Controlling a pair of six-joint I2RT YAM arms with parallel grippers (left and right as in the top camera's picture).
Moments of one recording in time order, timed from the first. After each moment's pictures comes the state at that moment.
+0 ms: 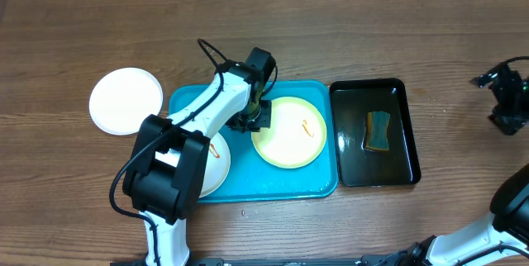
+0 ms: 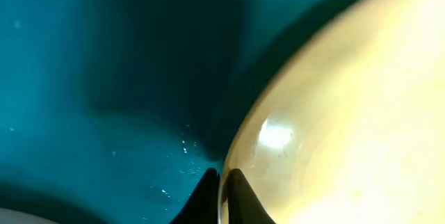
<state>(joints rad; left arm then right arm) -0.43 2.03 1.43 -0.95 0.04 -0.40 -0.63 1.87 1.45 -0.94 -0.44 0.36</state>
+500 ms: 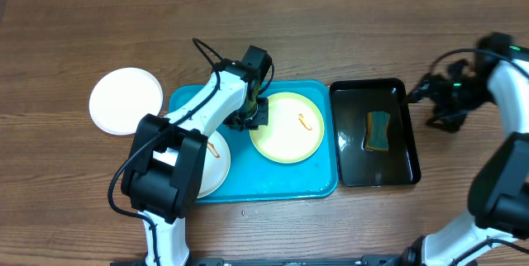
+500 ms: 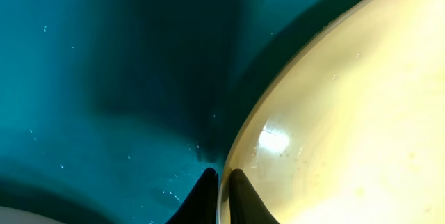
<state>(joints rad) -0.42 2.03 1.43 -0.94 0.03 -0.42 -0.26 1.87 1.45 -1.23 -0.38 0.24</state>
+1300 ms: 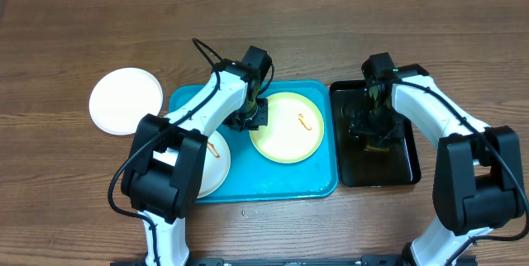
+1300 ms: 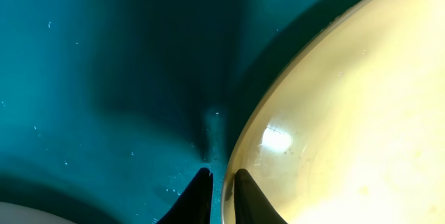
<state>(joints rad) -0.42 2.03 1.43 -0.95 0.02 -0.42 0.18 1.87 1.21 -1.00 0.00 0.35</state>
